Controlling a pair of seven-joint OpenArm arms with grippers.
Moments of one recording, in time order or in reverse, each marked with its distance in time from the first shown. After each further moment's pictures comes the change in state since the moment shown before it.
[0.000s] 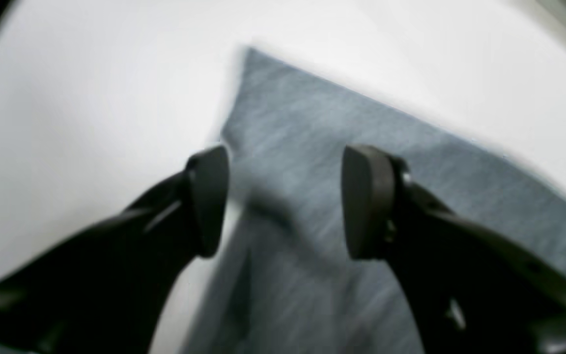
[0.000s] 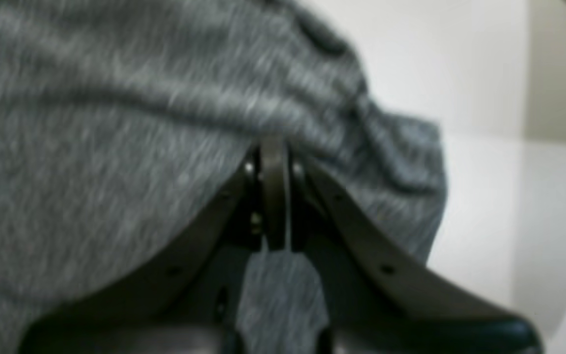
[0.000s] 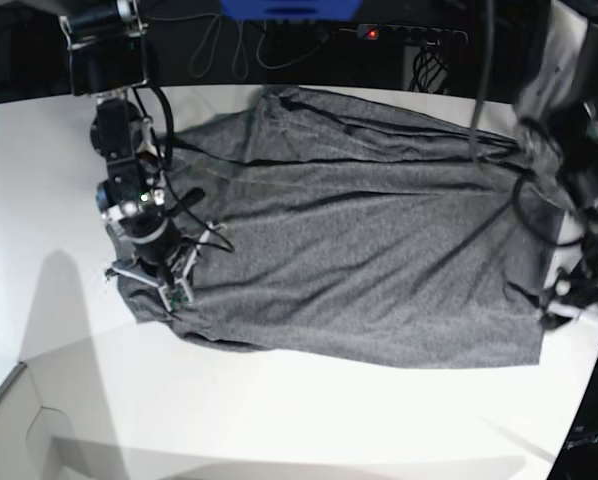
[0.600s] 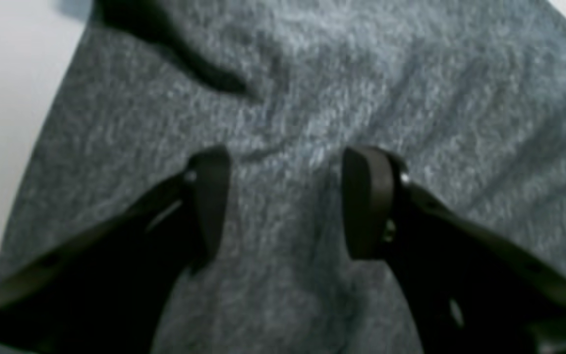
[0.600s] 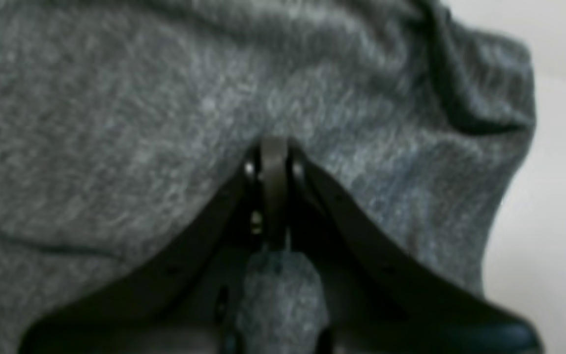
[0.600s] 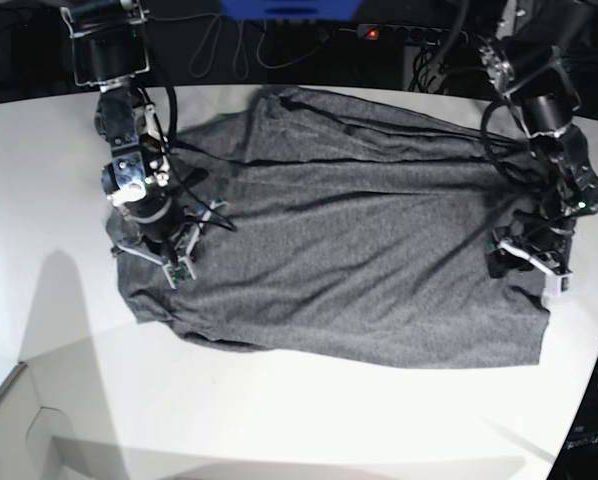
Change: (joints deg) left arm 15.3 4.5 11.5 10.9 -8.8 -1.2 1.7; right arm -2.7 0.1 -0.2 -3.2 0.1 0.0 1.6
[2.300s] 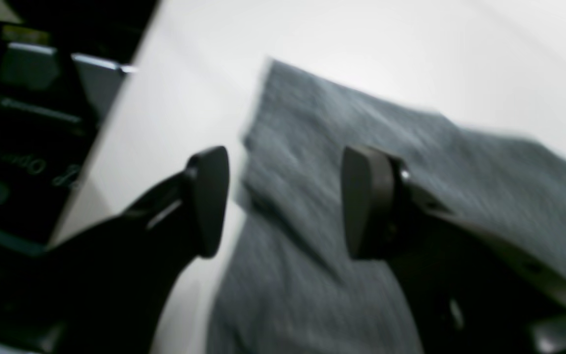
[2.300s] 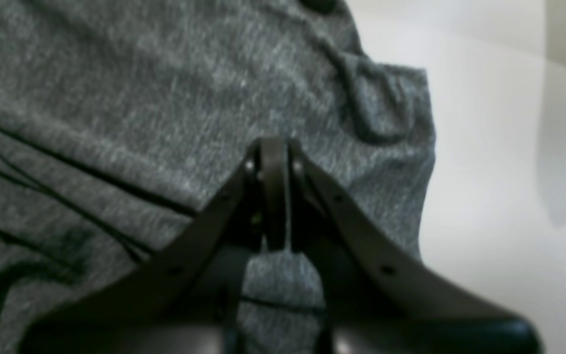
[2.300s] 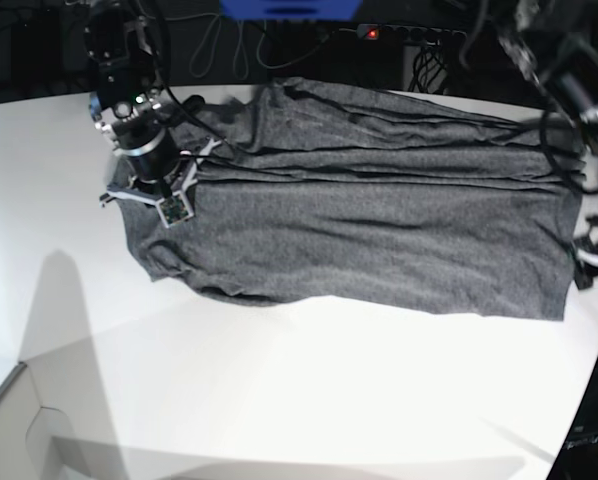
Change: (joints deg) left arm 0.9 -4.3 -10.6 17.1 -0.1 1.4 8.3; right arm -19.1 1.6 0.3 24.3 -0.4 -0.2 -1.6
